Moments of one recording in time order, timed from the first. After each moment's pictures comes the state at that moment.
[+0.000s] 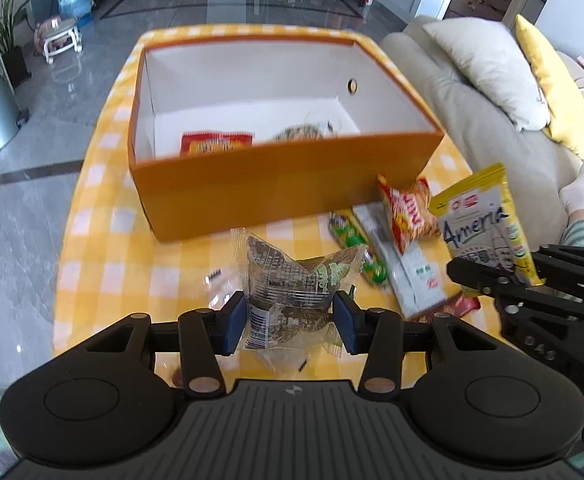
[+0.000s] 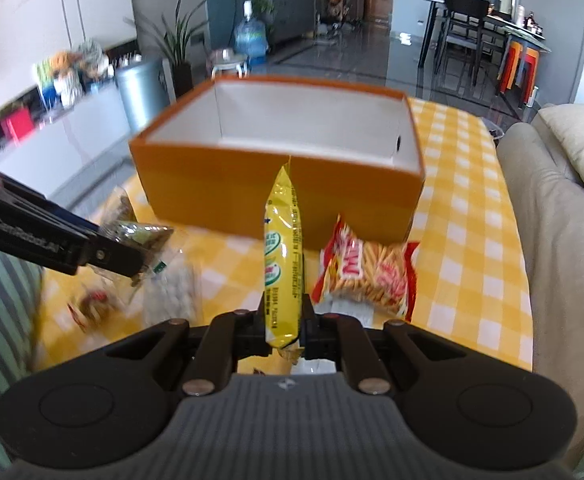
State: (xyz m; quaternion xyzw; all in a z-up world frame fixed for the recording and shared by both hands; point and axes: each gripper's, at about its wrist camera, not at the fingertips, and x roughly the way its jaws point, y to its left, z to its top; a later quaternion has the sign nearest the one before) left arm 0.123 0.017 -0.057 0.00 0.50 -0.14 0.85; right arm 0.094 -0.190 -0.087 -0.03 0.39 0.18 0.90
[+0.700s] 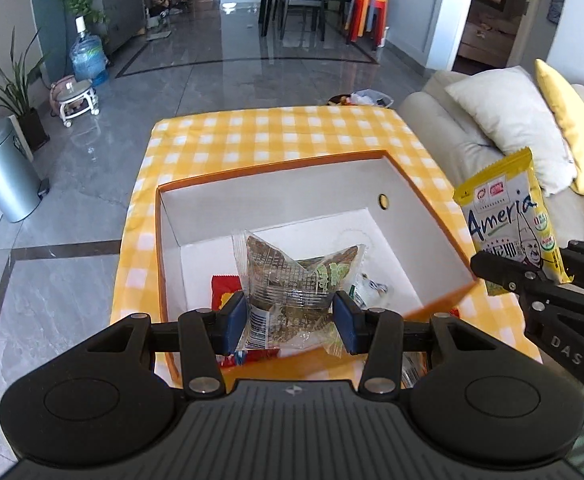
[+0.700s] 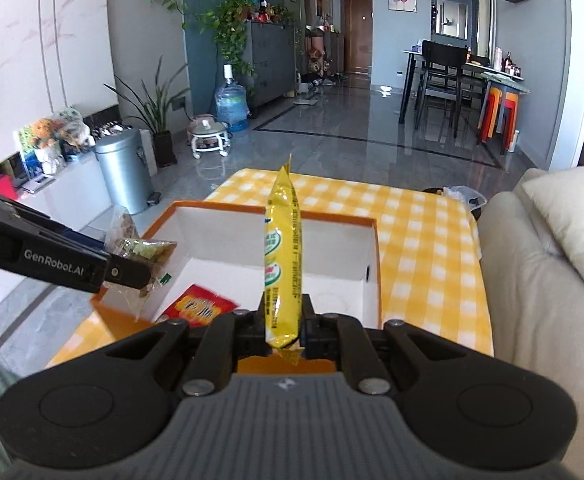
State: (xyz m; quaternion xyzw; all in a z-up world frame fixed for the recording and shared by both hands) left arm 0.234 0.001 -0.006 0.03 0.45 -0.11 0.89; right arm 0.190 -0.193 -0.014 -0.02 0.32 0.15 0.94
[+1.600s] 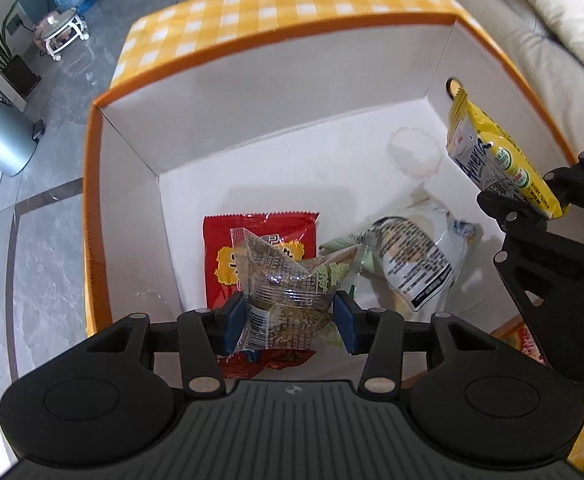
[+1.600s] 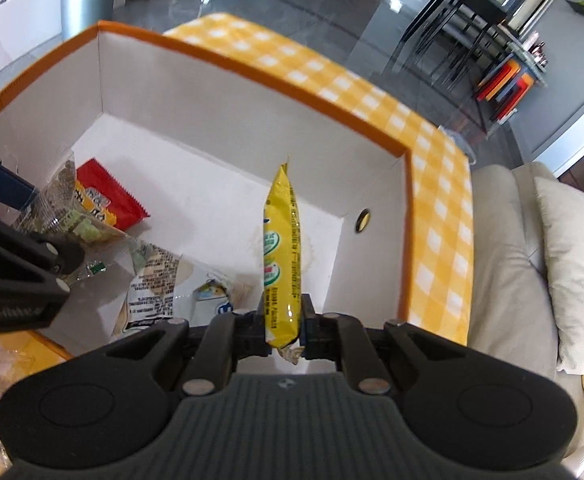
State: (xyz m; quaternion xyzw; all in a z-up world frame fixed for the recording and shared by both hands) left arm 0.300 -0.018 -0.102 0.10 0.59 -0.07 0.80; right arm 0.314 -0.121 -0.110 -0.23 0.48 0.09 0.84
